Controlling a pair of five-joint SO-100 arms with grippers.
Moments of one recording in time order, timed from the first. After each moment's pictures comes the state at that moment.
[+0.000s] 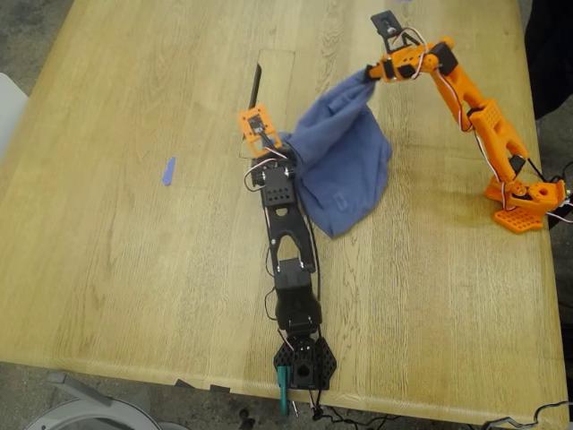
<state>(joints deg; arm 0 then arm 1) -9.8 88.9 63.9 67.2 -104.7 29.7 52.4 -4.4 93.3 -72.8</state>
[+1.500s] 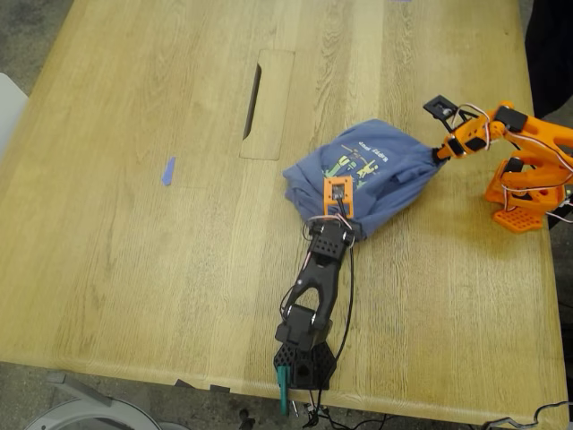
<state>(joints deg) 19.9 123.4 131.2 48.9 -107.0 20.3 152.7 142.2 70.4 -70.9</state>
